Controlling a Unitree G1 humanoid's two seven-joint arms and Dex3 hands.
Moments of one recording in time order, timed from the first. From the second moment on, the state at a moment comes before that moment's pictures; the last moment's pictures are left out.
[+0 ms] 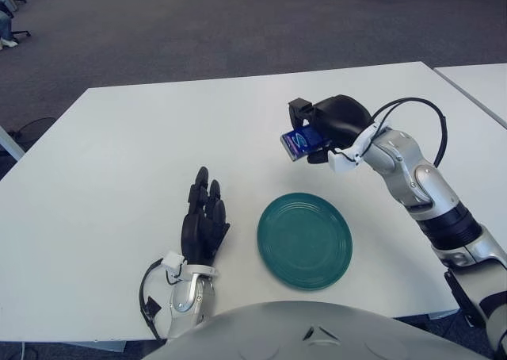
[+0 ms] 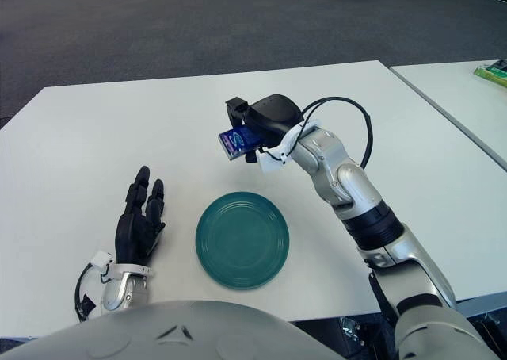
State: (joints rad) left arm 0.45 -0.12 -0.14 0.08 -0.34 -0.46 -0.13; right arm -0.42 -0.58 0.39 -0.24 -0.79 -0.13 0.43
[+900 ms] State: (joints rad) left arm 0.44 -0.12 -0.12 0.07 -0.48 -0.35 -0.25; right arm -0.24 -0.72 0.40 -0.65 -0.70 -0.11 0.95
